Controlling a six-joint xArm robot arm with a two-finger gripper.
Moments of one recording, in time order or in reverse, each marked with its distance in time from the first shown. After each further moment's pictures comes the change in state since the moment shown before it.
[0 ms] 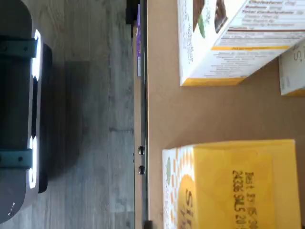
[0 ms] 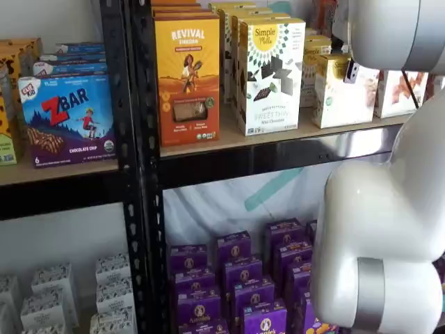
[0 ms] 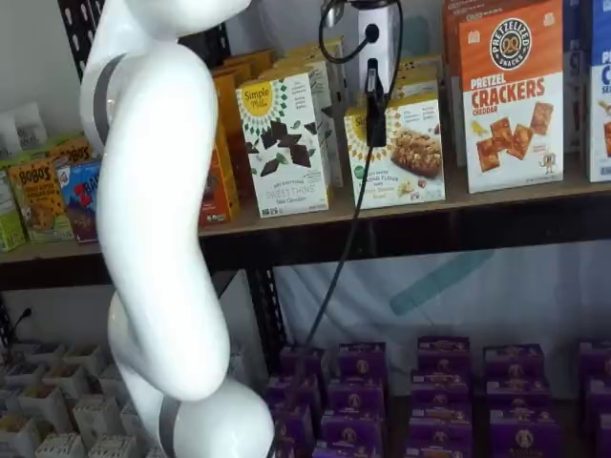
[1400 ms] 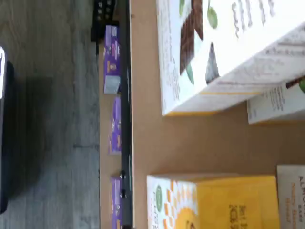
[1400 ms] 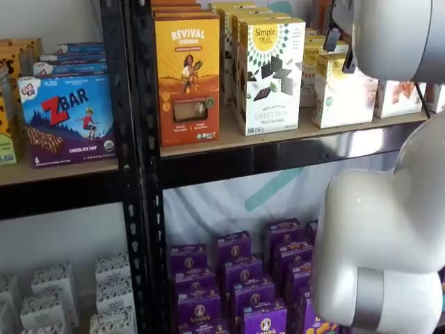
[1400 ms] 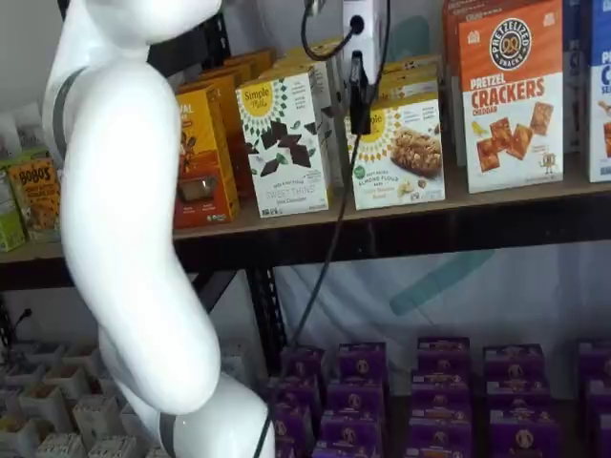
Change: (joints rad) arm -0.026 -0.134 0.115 0.092 -0.094 -0.013
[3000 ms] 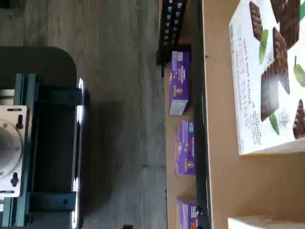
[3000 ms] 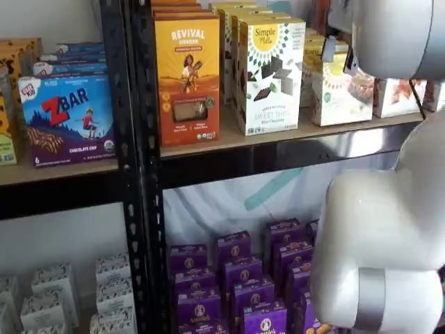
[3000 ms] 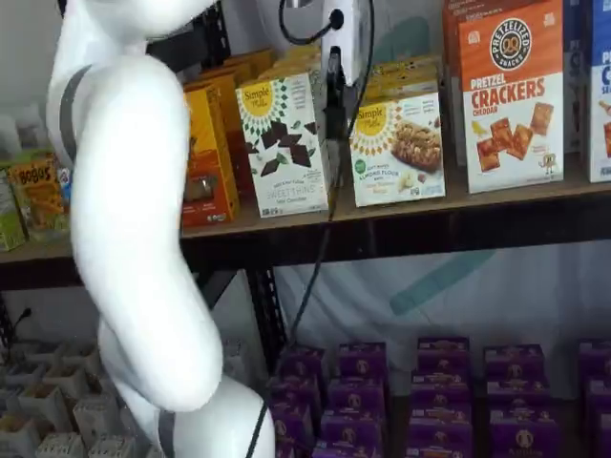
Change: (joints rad) arm 0.043 0.023 -0.094 -0.032 0.272 0.063
